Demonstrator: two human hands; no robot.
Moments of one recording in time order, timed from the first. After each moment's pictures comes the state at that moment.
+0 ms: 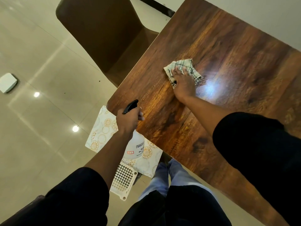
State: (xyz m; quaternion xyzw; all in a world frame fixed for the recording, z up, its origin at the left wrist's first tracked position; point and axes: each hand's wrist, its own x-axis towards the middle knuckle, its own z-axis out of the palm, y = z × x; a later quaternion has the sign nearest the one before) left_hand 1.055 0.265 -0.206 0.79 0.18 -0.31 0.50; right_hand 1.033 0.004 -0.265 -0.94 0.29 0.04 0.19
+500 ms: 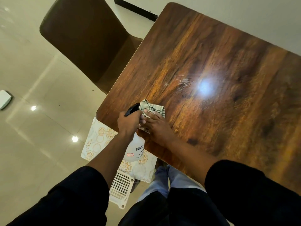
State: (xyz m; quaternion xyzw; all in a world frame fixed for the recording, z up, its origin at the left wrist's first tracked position) left_hand 1.038 0.212 -0.190 0.79 0.15 -0.32 0.50; right_hand 0.932 0.110 -0.285 -0.96 0.01 -0.01 0.28
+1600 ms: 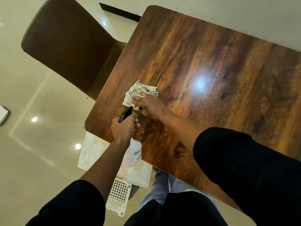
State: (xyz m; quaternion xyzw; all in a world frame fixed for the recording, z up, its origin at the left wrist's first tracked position) left_hand 1.024 0.181 -0.200 0.82 0.15 -0.30 0.46; right_hand 1.001 0.014 -0.274 -0.97 0.04 0.07 0.23
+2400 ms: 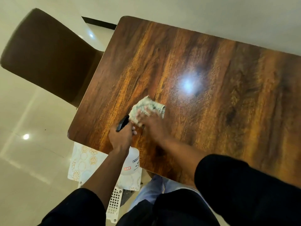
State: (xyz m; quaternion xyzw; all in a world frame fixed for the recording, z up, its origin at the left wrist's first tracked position) left_hand 0.952 0.146 -0.199 0.82 0.15 -0.29 0.47; right_hand 0.864 0.029 -0.255 -0.91 0.24 -0.02 0.34
